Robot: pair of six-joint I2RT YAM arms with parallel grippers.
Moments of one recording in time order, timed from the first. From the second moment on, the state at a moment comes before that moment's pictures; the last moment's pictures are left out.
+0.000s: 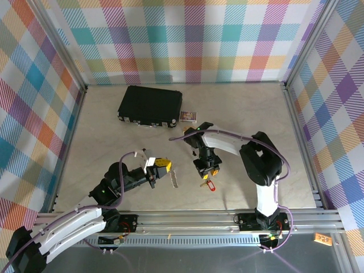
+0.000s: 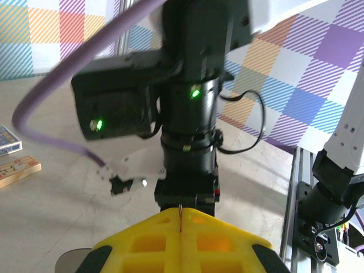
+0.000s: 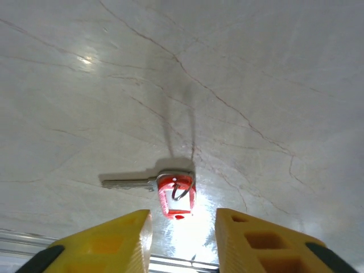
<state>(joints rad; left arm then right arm) -0.75 0.61 0.25 0.30 0.31 -0.24 0.79 1.89 1.35 -1.27 -0.10 0.34</state>
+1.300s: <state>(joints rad) -0.75 0.65 0.24 0.36 0.32 -0.25 0.87 1.78 1.12 -1.00 -0.01 0.65</state>
